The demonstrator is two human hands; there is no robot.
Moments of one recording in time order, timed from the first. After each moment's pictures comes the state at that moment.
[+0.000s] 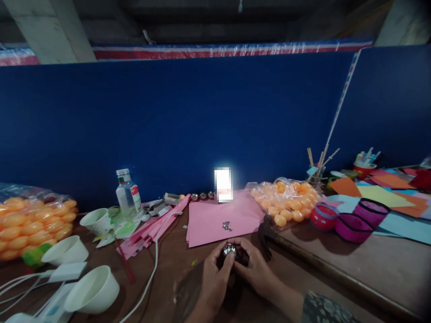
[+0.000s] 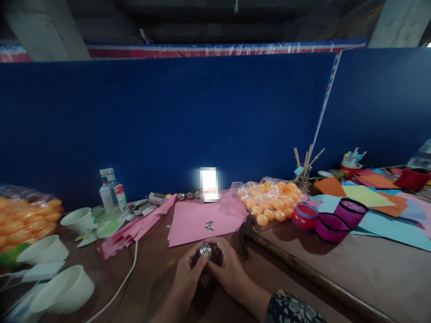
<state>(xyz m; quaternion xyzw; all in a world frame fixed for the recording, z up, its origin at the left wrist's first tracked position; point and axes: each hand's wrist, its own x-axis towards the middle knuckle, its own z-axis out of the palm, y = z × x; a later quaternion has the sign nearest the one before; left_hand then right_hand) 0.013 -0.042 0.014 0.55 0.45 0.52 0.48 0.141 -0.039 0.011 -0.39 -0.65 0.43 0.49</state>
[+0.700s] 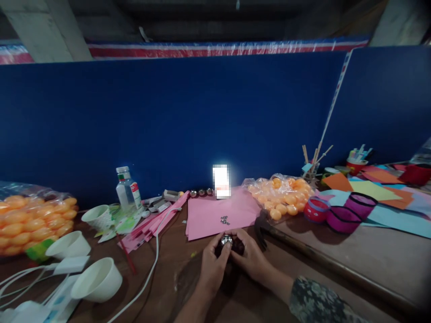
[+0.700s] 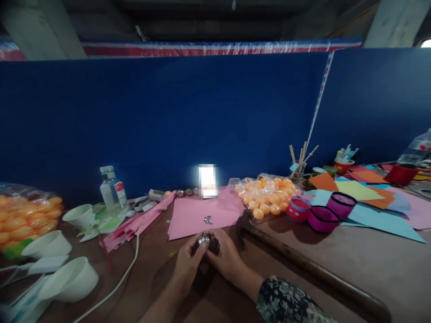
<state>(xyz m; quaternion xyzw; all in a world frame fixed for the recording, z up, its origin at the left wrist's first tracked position) 0.013 -0.038 0.011 0.55 0.44 0.52 0.49 0.143 -0.037 0.014 -0.40 -0.71 0.32 0.48</state>
